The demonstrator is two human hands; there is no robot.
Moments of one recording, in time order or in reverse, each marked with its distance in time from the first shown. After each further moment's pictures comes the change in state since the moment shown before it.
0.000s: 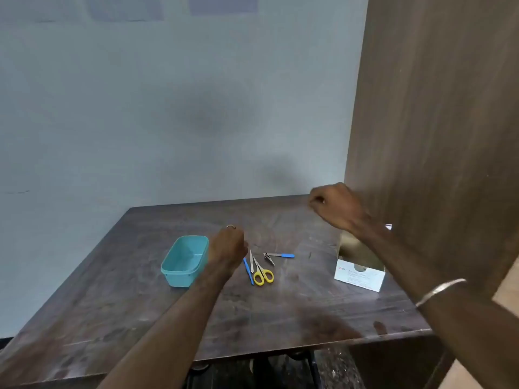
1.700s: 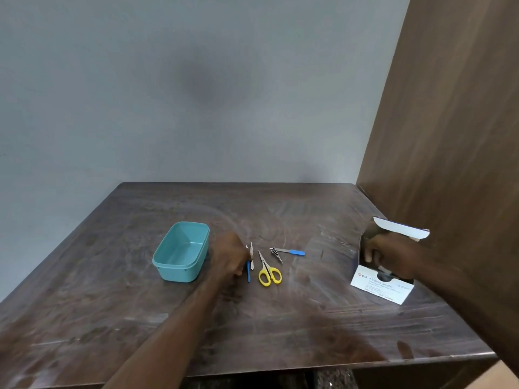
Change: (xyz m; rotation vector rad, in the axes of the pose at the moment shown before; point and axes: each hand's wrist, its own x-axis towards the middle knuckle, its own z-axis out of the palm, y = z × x) left_hand 0.012 -0.022 0.045 -0.636 -0.306 -0.366; right_hand -0.034 0.101 0.046 -0.355 -0.604 0.098
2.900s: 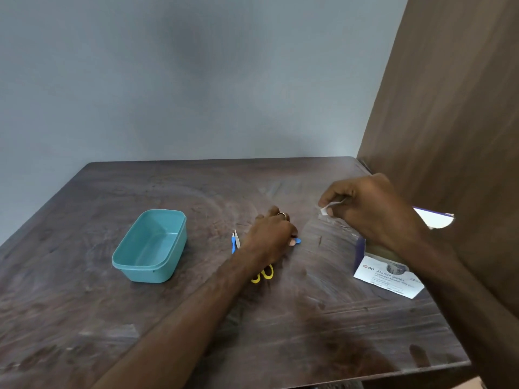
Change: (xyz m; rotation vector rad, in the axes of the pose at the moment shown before) left_hand 0.038 0.054 0.074 0.603 -0.073 0.753; right_hand 0.008 -0.082 -0.049 0.506 0.485 -0.101
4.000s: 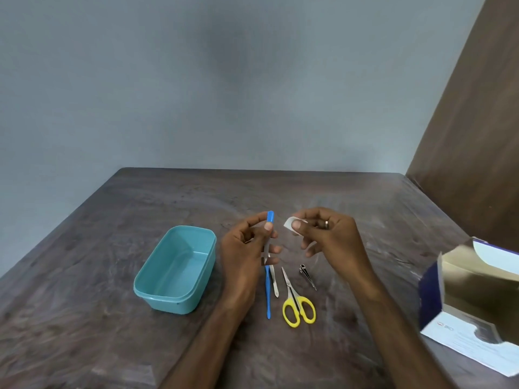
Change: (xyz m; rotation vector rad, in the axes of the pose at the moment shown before) left_hand -0.052 -0.049 -0.022 -1.453 0.754 -0.617; right_hand 0.061 -0.021 0.137 0.955 -0.006 0.218
